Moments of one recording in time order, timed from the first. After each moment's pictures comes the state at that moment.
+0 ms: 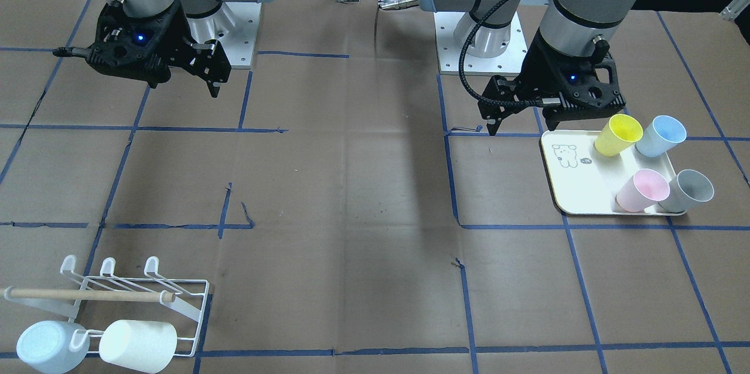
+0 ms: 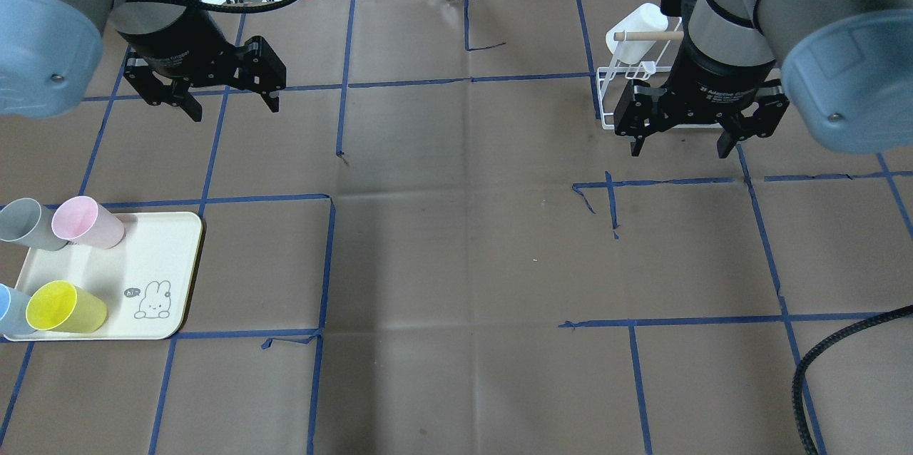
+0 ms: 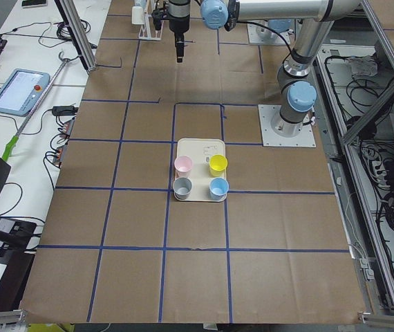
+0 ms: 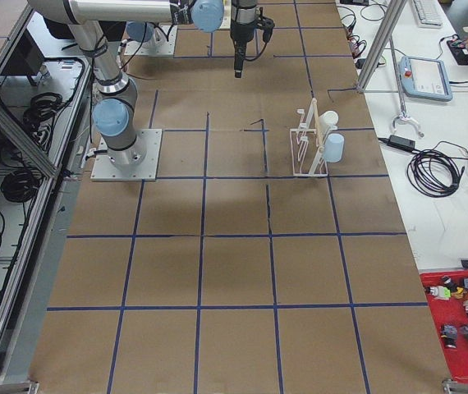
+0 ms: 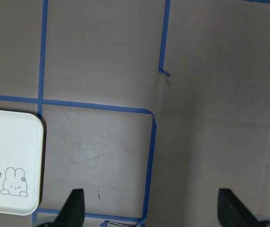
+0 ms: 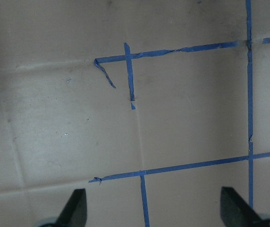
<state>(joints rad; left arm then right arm) -1.54 -1.60 -1.59 -1.47 1.59 -0.07 1.61 -1.63 1.69 -1.59 -1.63 0.16</state>
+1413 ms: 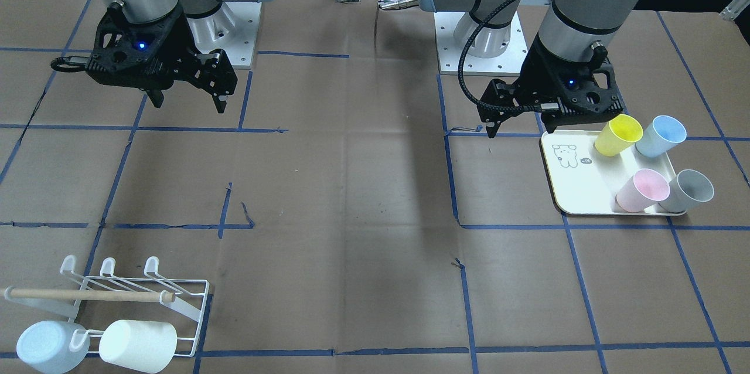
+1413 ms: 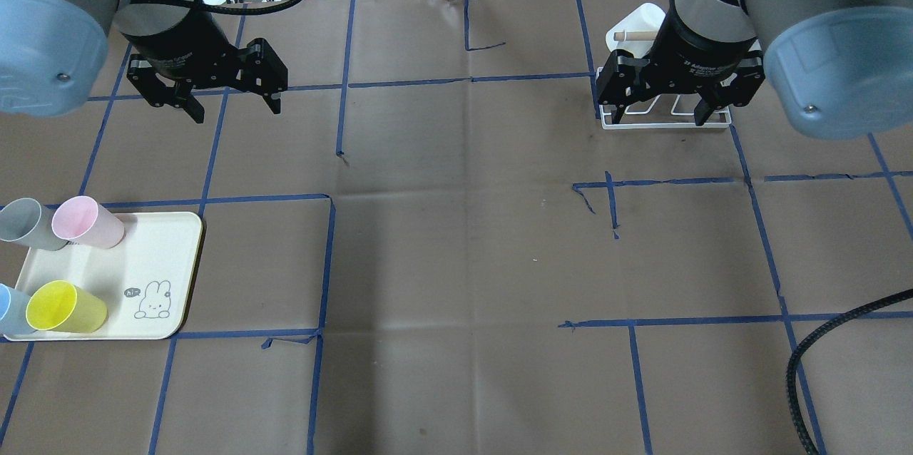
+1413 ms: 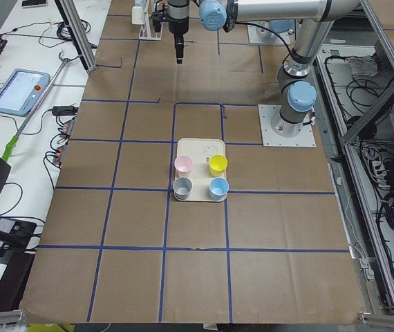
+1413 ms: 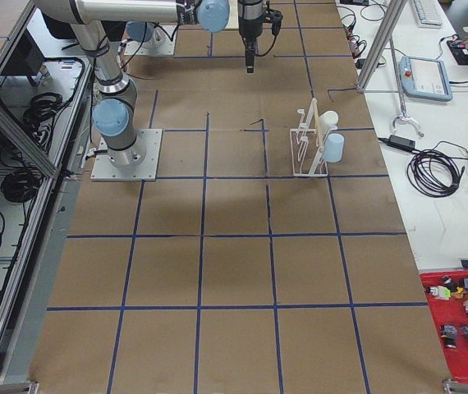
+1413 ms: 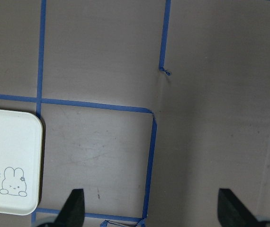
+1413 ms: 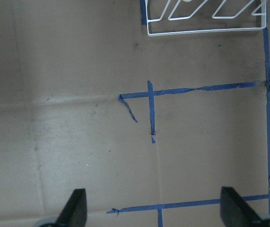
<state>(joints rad) -1.54 -1.61 -1.60 -1.47 1.59 -0.07 1.62 -1.61 1.67 -1.69 -1.58 0.13</state>
